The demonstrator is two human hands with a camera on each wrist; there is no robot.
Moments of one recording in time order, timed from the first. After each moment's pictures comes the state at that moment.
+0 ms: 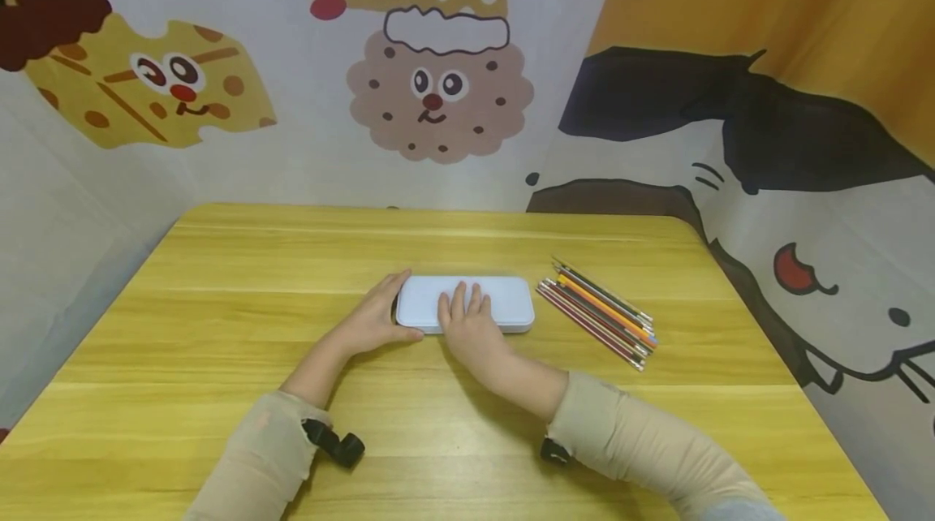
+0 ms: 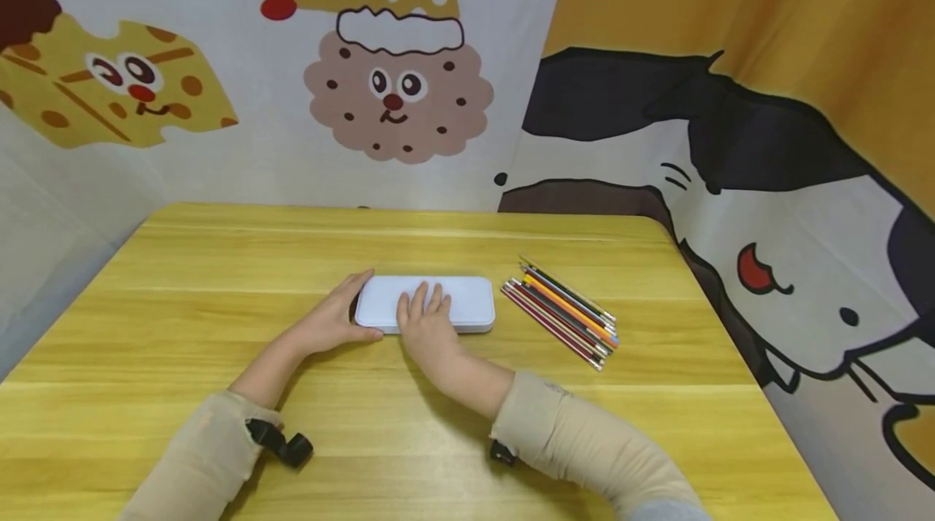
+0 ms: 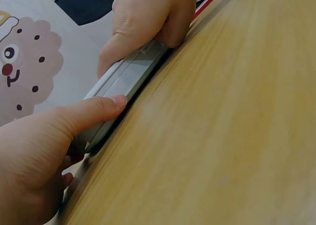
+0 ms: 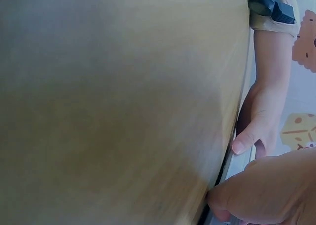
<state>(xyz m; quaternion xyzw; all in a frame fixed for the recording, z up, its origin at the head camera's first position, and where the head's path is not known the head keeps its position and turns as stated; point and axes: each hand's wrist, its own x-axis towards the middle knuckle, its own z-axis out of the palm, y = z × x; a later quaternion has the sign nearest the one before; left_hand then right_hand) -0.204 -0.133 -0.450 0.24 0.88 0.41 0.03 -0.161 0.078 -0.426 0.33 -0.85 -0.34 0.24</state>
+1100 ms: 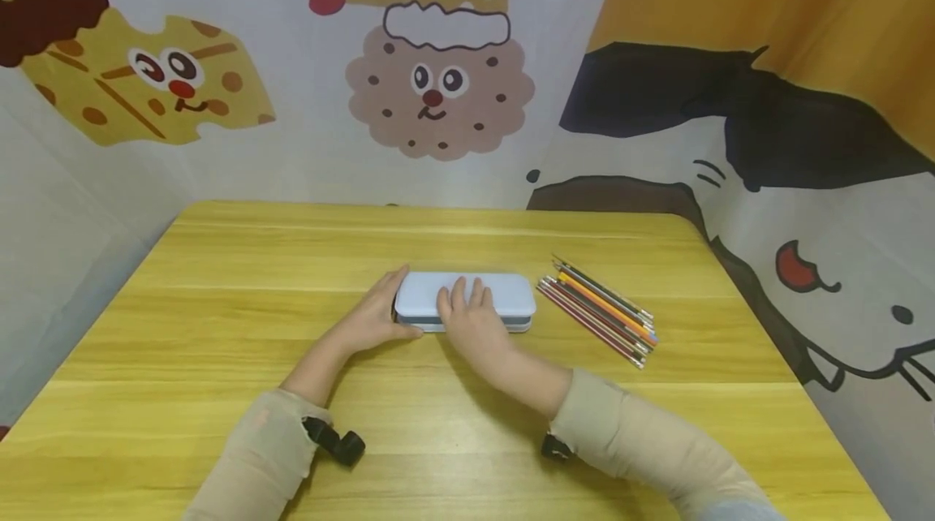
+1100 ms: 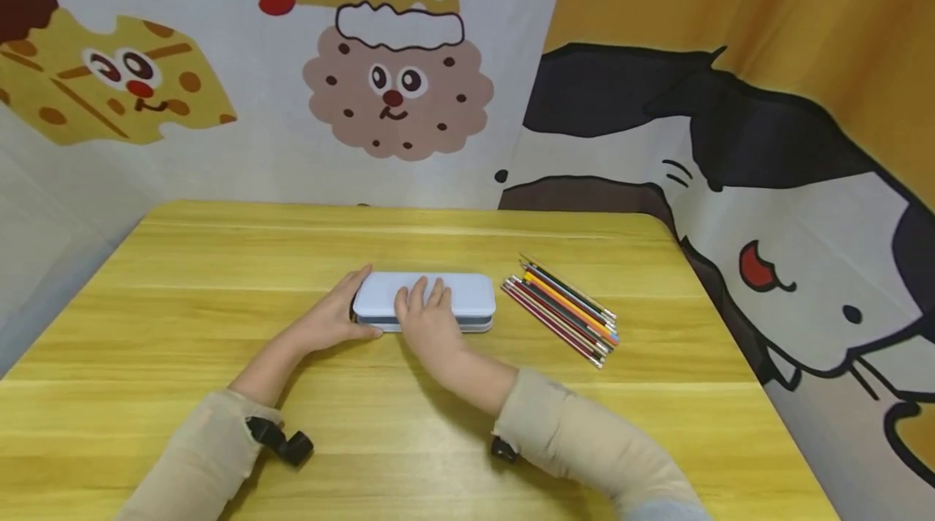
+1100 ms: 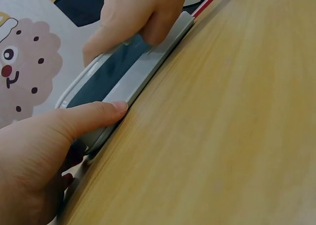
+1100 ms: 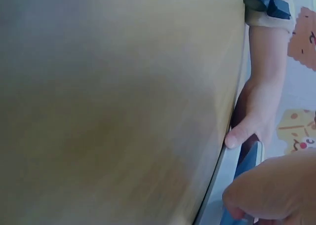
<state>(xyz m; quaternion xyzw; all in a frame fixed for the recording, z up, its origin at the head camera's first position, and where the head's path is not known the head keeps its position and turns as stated) -0.205 -0.133 -0.453 0.23 0.87 0.43 0.05 -0.166 0.080 -0.420 0.33 -0.86 -0.29 0.26</state>
